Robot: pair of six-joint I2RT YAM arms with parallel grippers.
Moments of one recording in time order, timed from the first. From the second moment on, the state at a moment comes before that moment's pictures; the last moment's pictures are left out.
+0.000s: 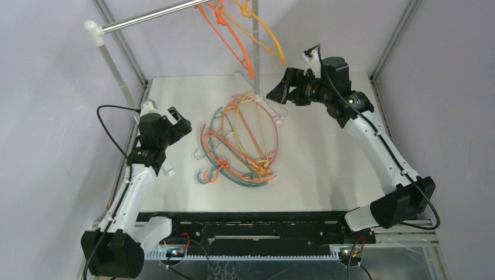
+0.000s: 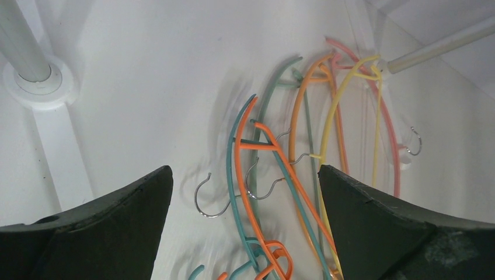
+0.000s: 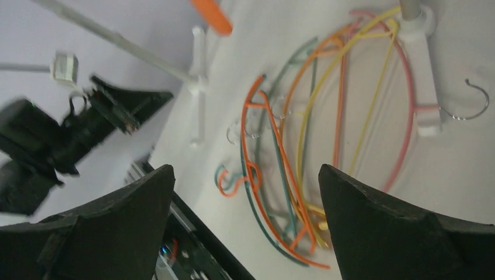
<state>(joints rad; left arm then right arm) -0.06 0.98 0.81 -0.29 -0.10 -0.55 0.35 1.45 1.56 -0.49 -0.48 0.53</state>
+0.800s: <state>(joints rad) -0.06 0.97 0.70 -0.32 -0.09 -0.55 1.01 1.68 1.39 -0.65 -0.08 0.02</state>
